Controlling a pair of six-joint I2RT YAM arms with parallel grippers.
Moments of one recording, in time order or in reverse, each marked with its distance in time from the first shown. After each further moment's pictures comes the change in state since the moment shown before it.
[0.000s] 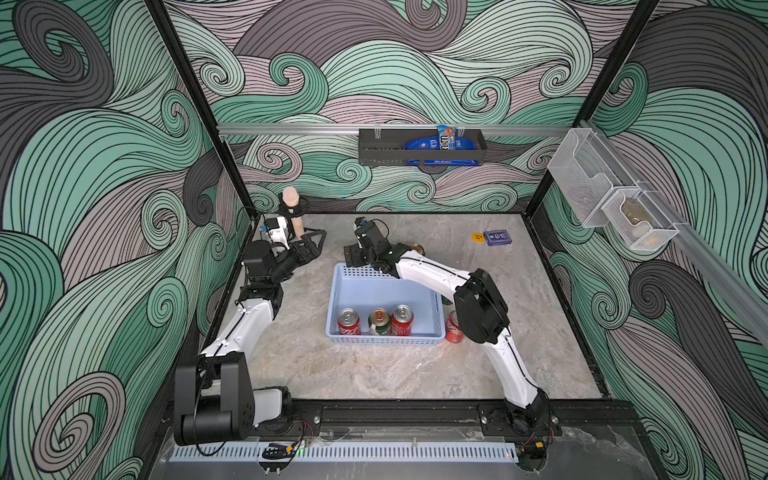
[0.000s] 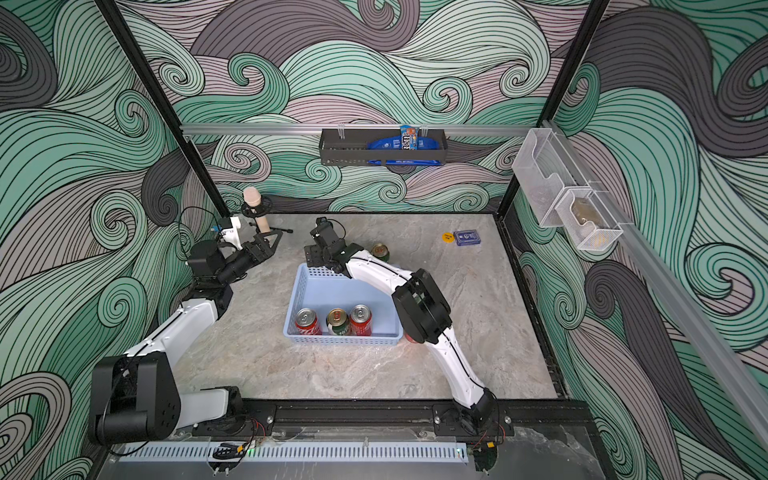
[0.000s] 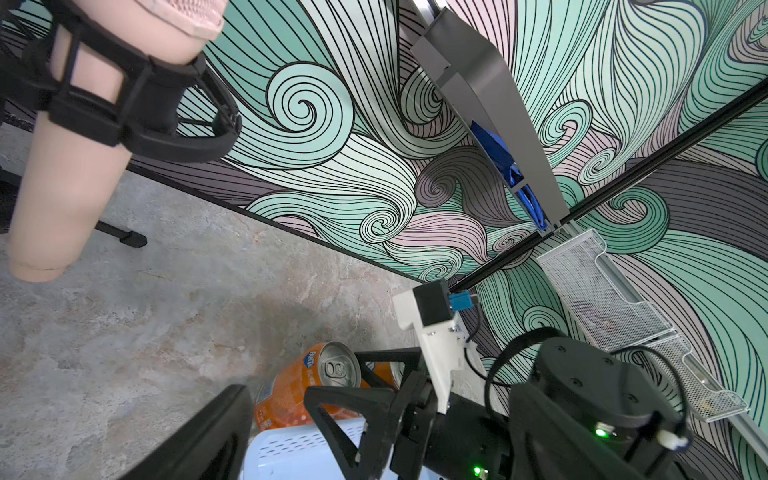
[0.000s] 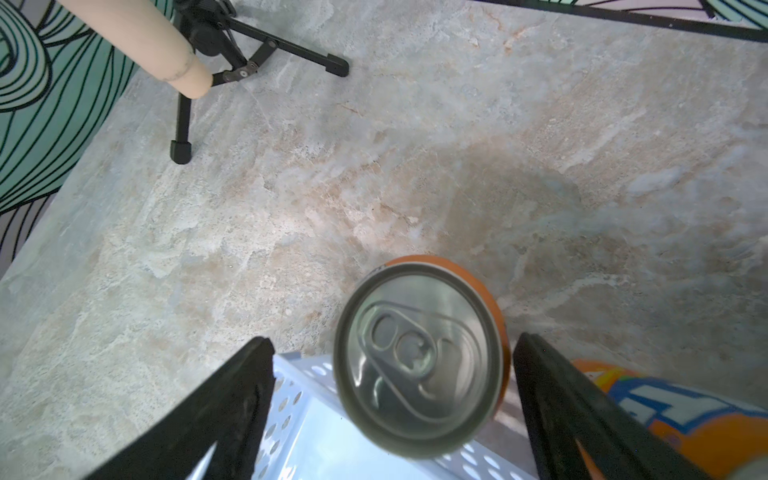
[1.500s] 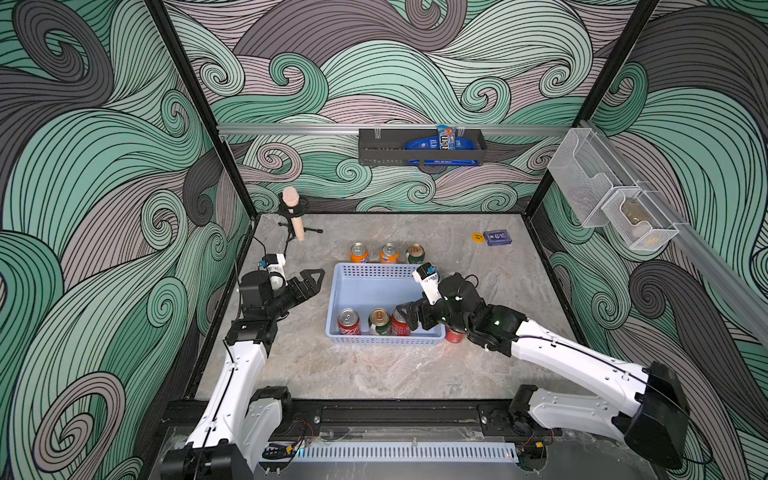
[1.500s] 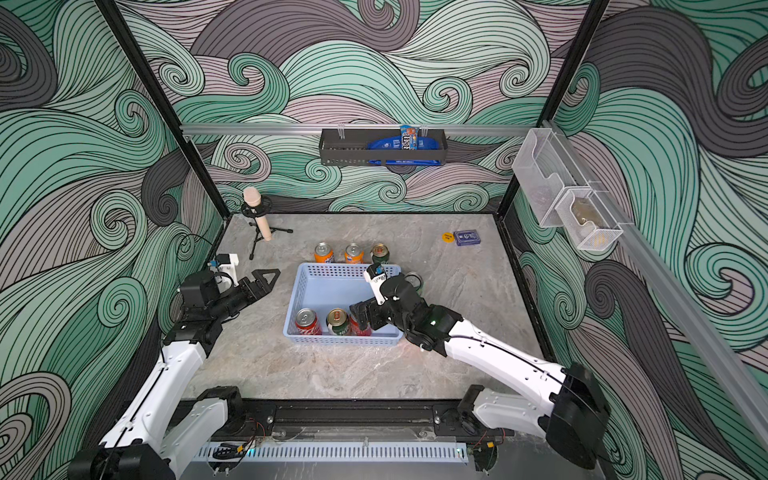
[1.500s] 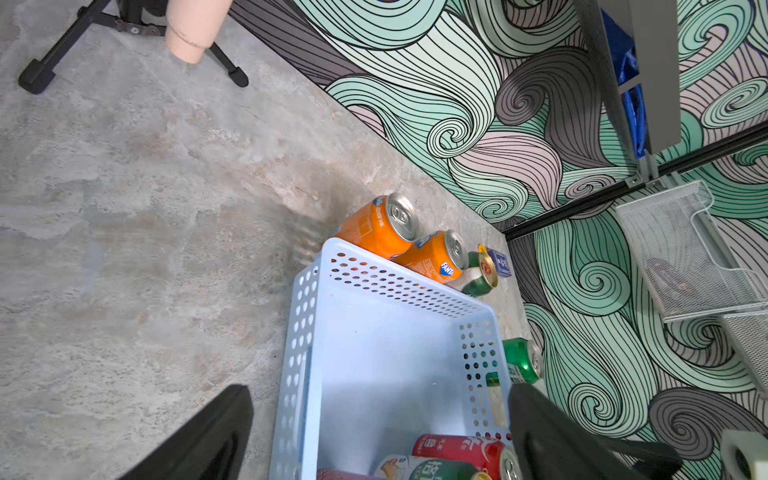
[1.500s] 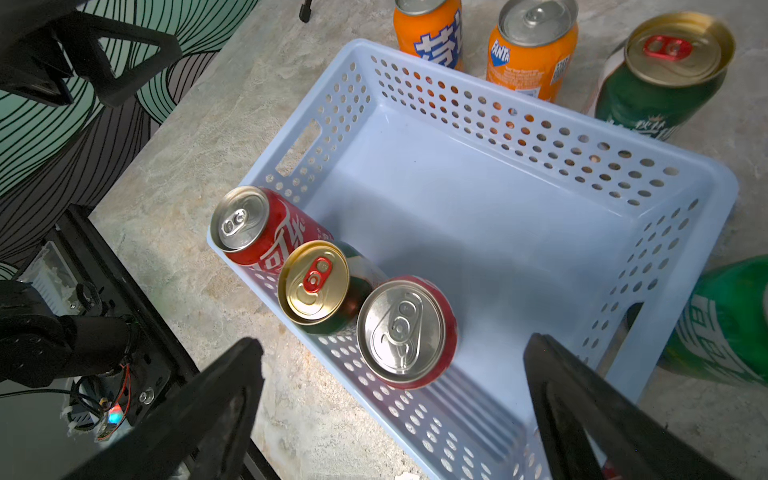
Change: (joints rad) left arm 0.002 -0.409 -0.167 -0.569 -0.090 0.085; right arm 0.075 -1.128 -1.115 0.023 -0.128 -0.009
